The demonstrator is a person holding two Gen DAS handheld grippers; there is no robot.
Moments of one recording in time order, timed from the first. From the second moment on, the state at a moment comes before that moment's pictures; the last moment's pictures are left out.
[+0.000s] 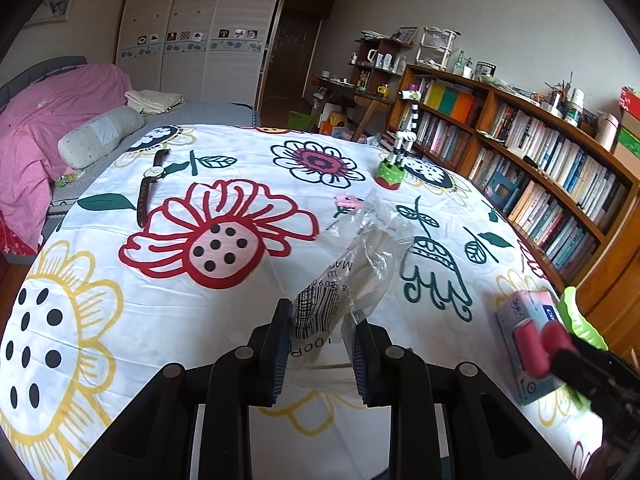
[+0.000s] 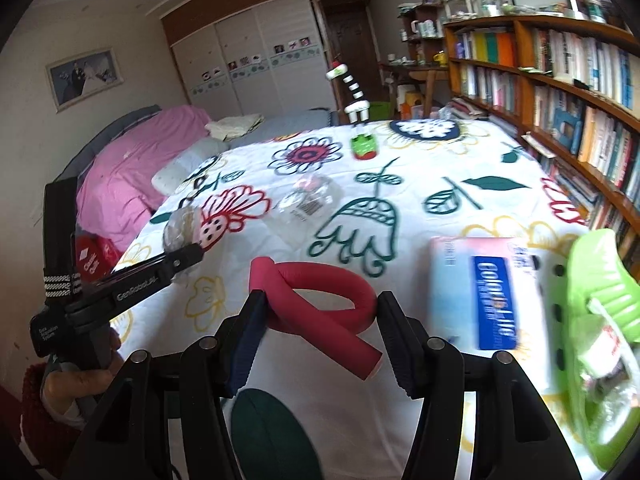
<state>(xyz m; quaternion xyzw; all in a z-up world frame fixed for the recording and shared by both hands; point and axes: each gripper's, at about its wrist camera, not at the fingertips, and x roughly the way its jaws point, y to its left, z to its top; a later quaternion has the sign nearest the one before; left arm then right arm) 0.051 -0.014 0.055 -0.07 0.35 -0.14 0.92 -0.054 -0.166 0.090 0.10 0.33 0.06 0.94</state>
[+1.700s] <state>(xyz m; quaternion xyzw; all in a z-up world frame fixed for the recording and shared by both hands) -0.015 -0.199 0.102 0.07 0.32 -0.30 0.90 -0.187 -0.387 0.059 0.21 0.31 -0.13 0.92</state>
